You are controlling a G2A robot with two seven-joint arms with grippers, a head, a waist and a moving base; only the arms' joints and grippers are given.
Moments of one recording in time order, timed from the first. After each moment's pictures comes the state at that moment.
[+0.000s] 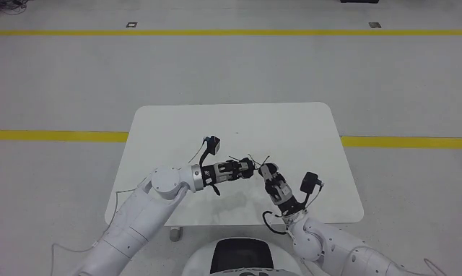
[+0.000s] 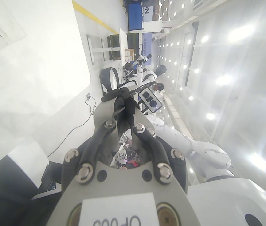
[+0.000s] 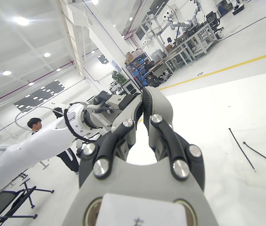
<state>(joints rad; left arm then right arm) 1.30 -1.17 -0.97 -1.44 -0.37 -0.14 -0.82 -1.33 -0.96 0.40 -1.44 -0.47 -0.34 -0.94</state>
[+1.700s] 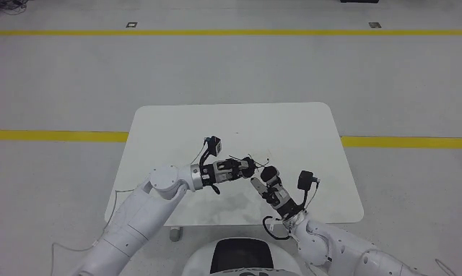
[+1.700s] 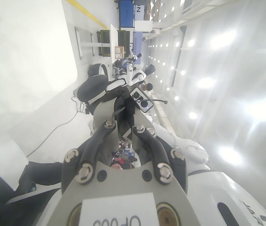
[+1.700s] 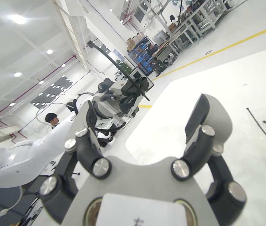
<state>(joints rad) 1.29 -1.17 -0.97 -1.43 -0.52 -0.10 -0.89 -1.33 -0.85 0.37 -1.62 -0.27 -0.34 -0.71</state>
